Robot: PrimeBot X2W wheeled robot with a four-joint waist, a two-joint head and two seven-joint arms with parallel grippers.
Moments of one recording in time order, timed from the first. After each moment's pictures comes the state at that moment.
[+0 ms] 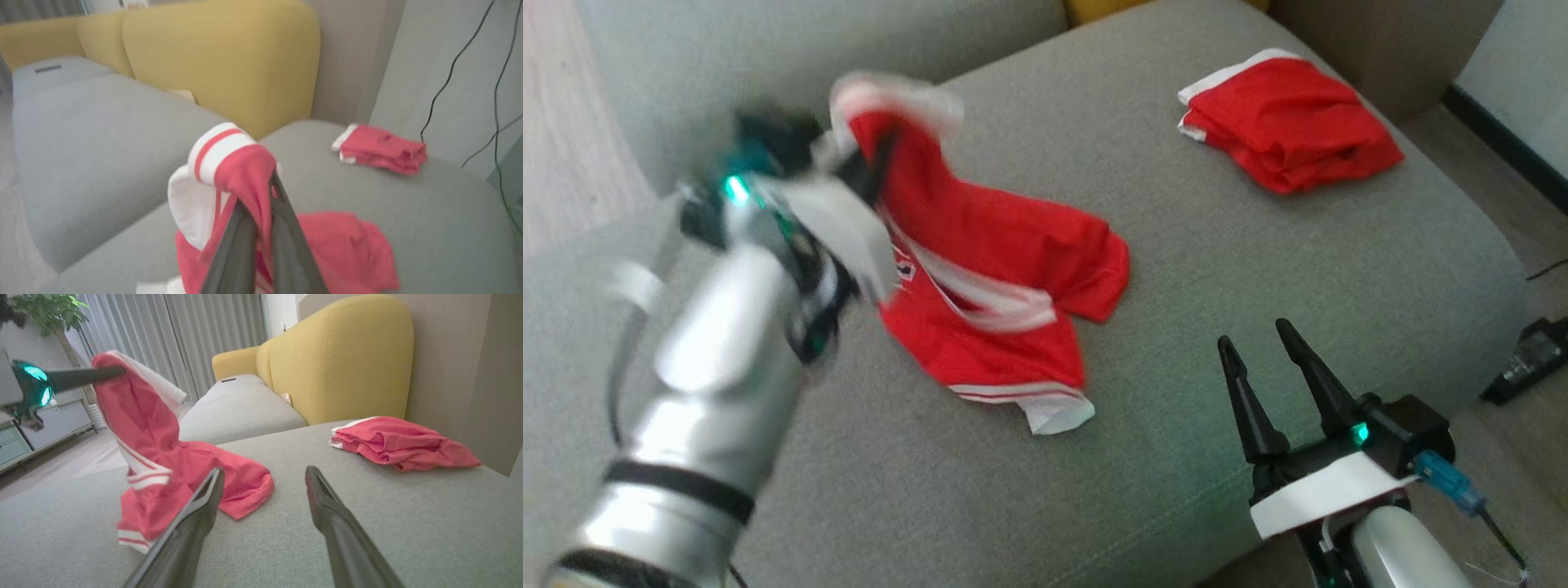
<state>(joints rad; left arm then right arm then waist) -0.81 0.20 -0.55 0.73 -0.48 -0.13 -0.09 -0.08 -0.14 0.31 0.25 0.27 0.12 -0.26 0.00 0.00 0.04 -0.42</state>
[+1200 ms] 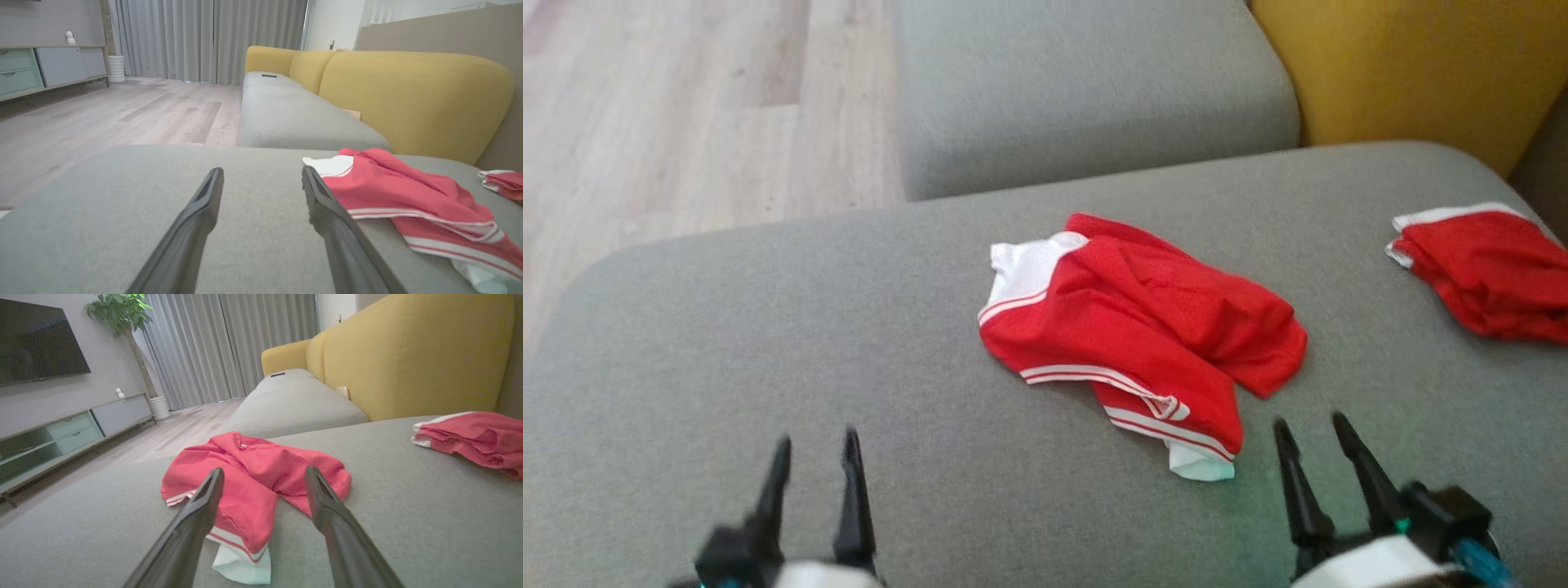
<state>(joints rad) 0.21 0.06 -0.20 0.02 -0.20 0.17 -0.26 0.11 -0.09 0.17 0.25 0.26 0.12 -0.26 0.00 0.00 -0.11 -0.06</state>
